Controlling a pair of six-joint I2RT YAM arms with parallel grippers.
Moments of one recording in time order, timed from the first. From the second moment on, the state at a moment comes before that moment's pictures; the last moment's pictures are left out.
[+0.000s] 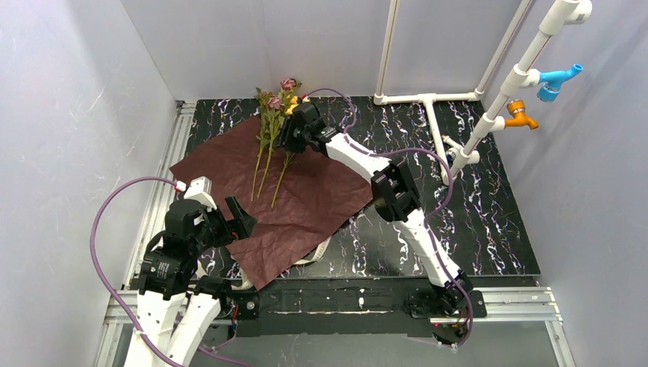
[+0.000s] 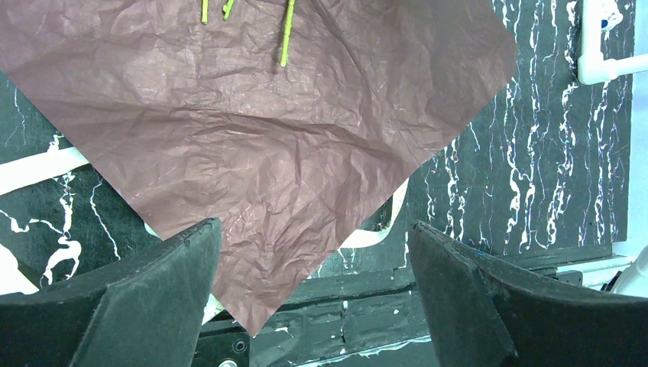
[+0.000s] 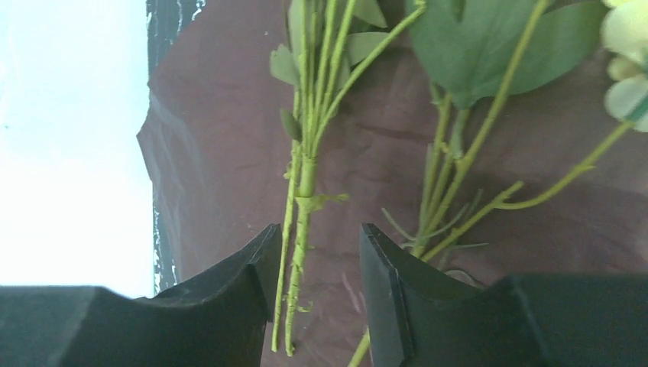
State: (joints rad) left arm -0.20 0.47 0.83 -1.00 0.11 -0.50; right arm 0.74 2.58 2.34 -0.33 -0.14 0.86
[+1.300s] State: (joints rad) left arm -0.19 0.52 0.82 -0.98 0.09 -0.50; right arm 0.49 1.55 0.63 0.23 0.10 1.11
